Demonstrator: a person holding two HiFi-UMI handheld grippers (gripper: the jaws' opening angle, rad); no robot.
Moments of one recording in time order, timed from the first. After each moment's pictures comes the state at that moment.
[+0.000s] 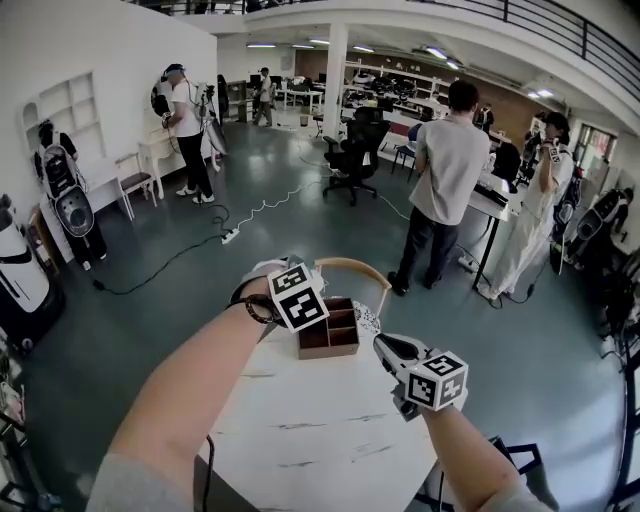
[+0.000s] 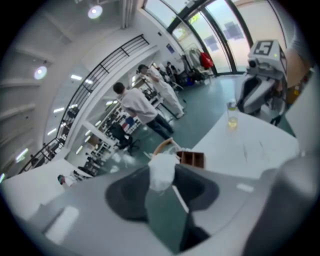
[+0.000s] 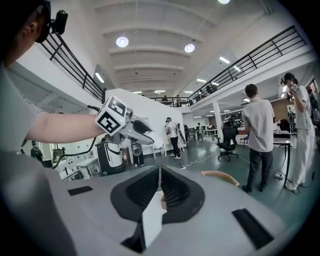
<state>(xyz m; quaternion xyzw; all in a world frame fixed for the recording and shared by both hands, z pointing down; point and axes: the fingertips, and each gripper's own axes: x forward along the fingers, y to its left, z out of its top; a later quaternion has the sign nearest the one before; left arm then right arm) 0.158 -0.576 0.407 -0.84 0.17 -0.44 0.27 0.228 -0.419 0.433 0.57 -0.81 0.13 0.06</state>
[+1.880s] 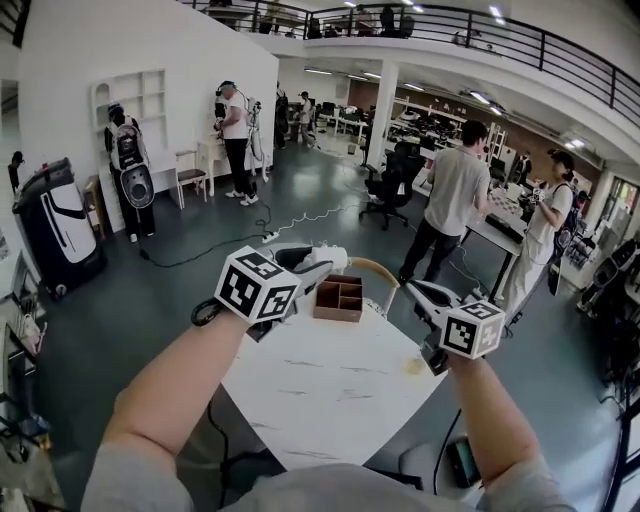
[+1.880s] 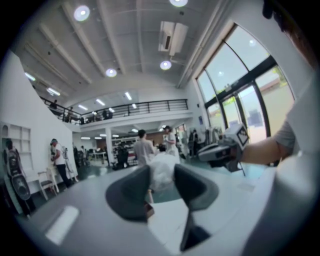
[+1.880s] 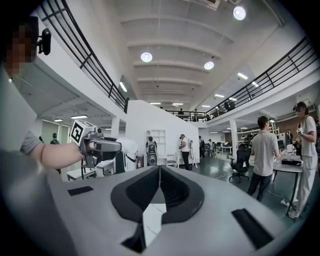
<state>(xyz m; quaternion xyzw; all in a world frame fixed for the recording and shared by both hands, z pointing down) 0.037 -0.288 0.225 -0.96 0.24 -0.08 0.07 0.196 -0.242 0.256 0.51 -0.86 0.03 0.04</state>
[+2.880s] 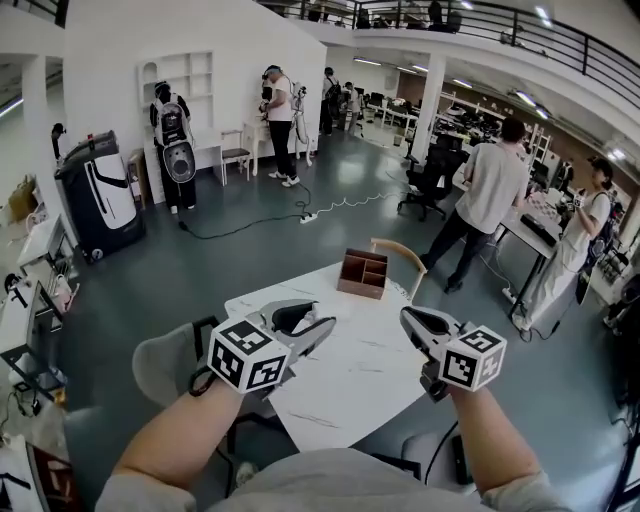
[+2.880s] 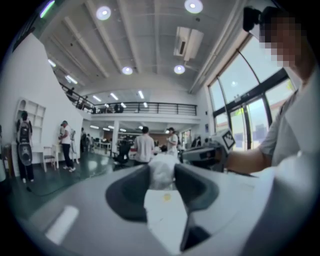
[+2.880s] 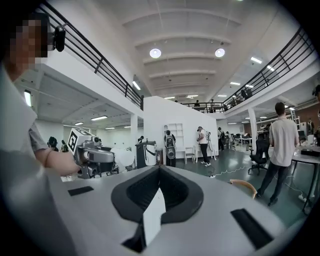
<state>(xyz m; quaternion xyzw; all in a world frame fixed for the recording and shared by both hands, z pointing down) 0.013 -0.120 0.316 -0.96 0.28 -0.04 -0.02 0.152 -0.134 0.319 0.41 -0.91 0.06 0.06</state>
